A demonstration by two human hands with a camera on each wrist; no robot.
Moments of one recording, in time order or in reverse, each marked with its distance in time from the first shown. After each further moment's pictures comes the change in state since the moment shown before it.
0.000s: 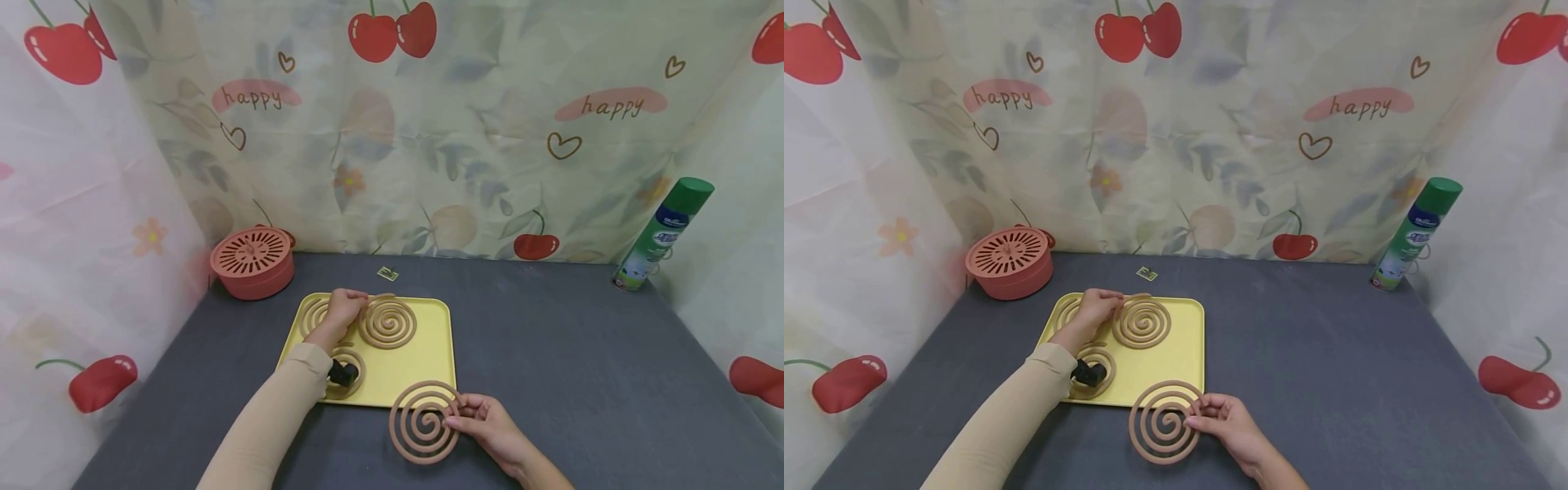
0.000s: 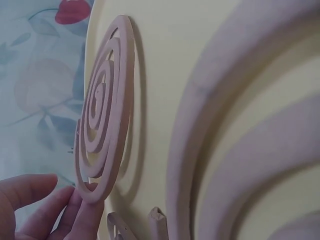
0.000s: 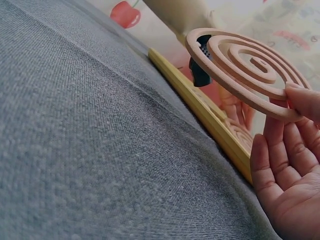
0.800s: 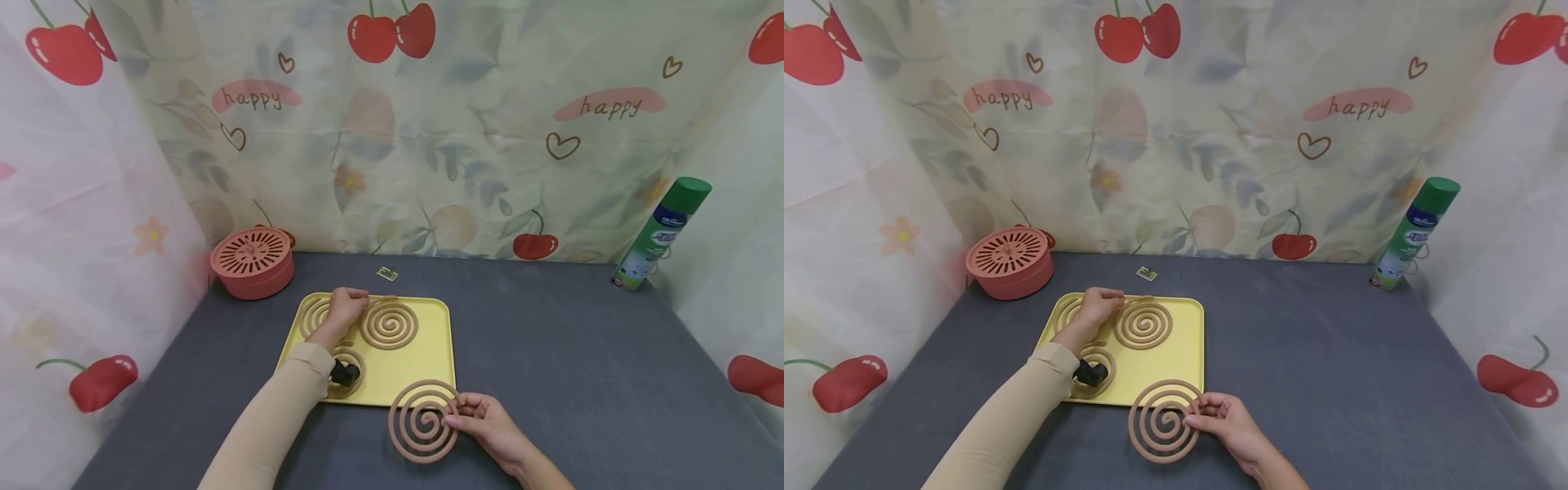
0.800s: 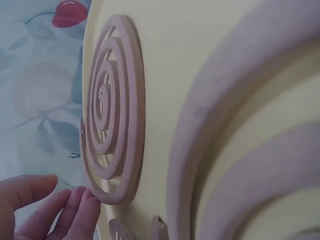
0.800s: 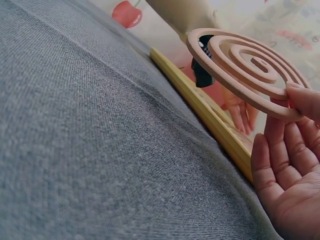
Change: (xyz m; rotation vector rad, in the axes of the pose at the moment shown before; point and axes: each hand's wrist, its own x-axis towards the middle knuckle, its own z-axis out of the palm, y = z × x) left_hand 0.018 -0.016 0.004 0.000 -0.007 0.075; right_hand 0.000 0.003 -0.001 -0.005 -0.019 -0.039
